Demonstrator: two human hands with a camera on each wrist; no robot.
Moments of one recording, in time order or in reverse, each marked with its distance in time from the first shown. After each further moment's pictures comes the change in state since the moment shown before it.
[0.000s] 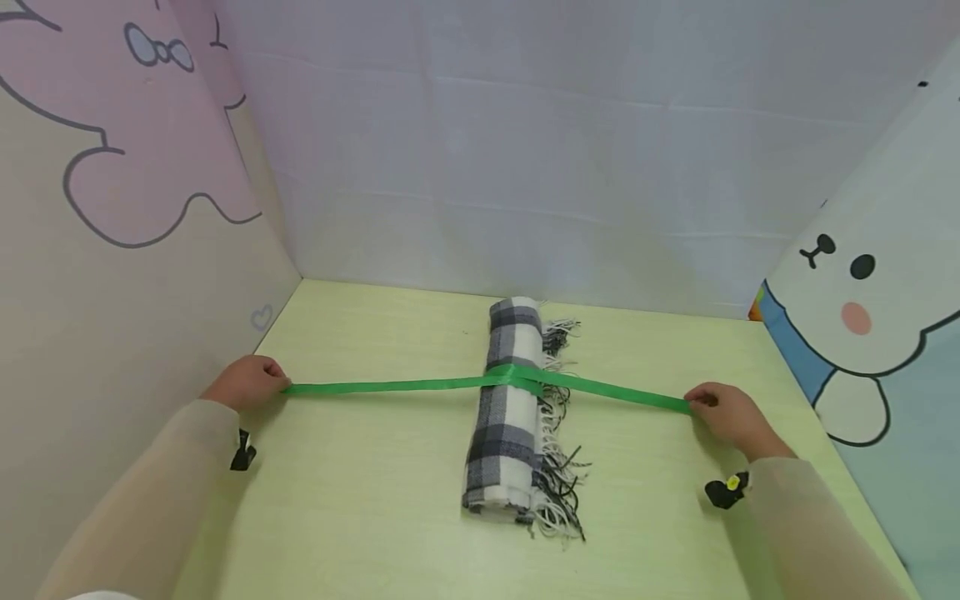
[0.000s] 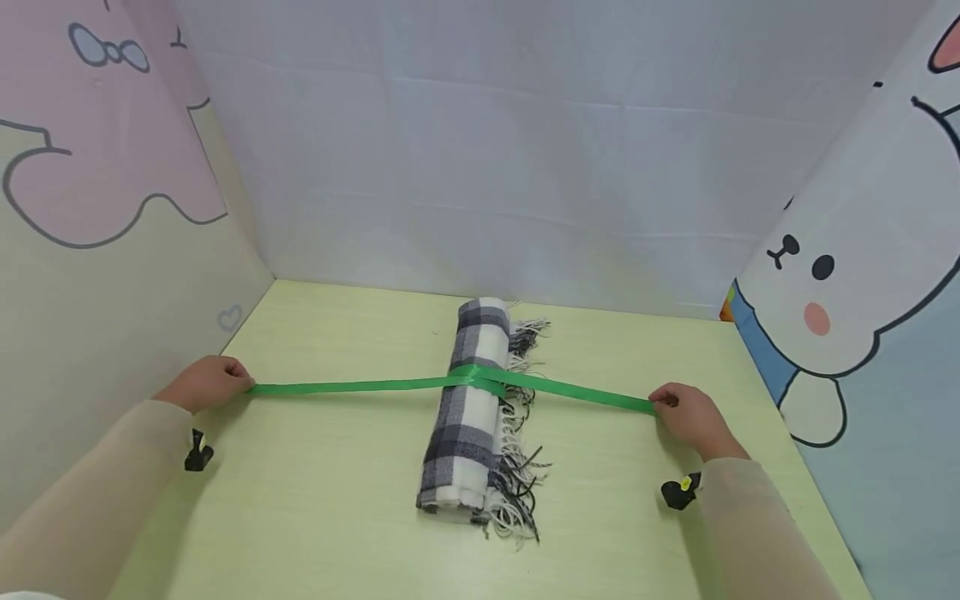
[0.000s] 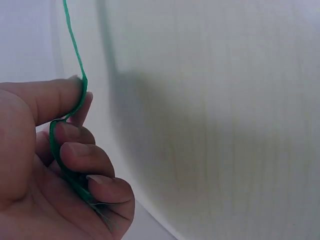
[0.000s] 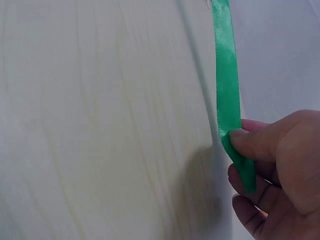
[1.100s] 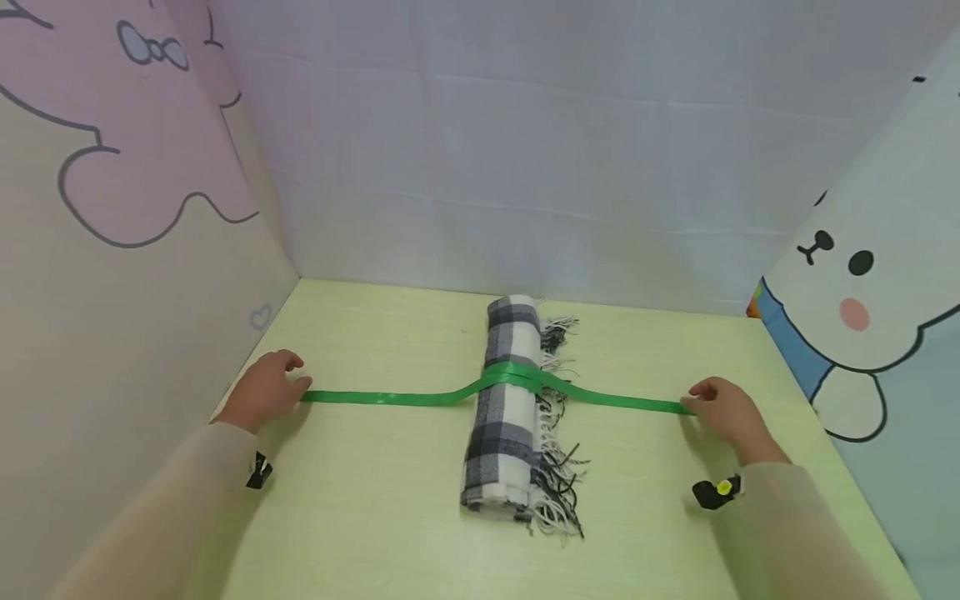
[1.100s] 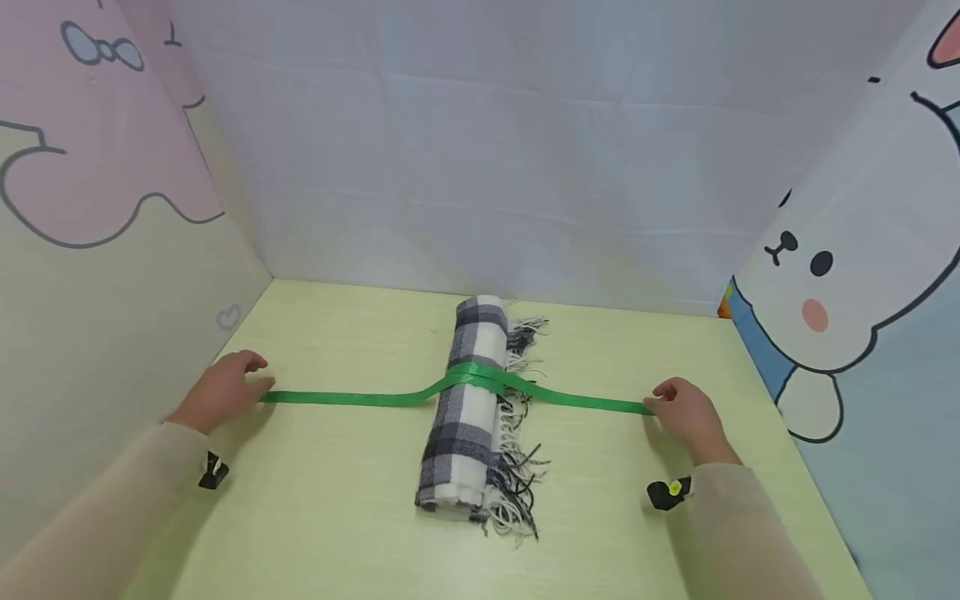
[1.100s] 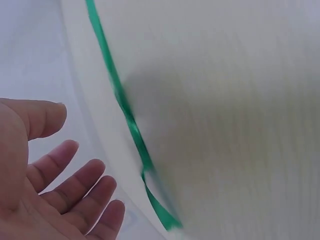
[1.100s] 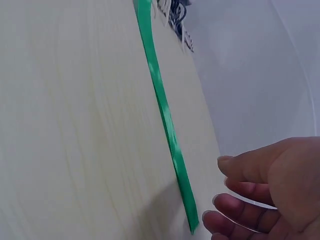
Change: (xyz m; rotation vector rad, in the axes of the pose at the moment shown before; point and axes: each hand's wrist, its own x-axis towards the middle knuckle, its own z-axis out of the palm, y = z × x) left_hand -0.014 0.037 0.023 -0.008 0.147 0.077; right_hand -0.013 -0.028 -0.007 0.099 0.002 0.204
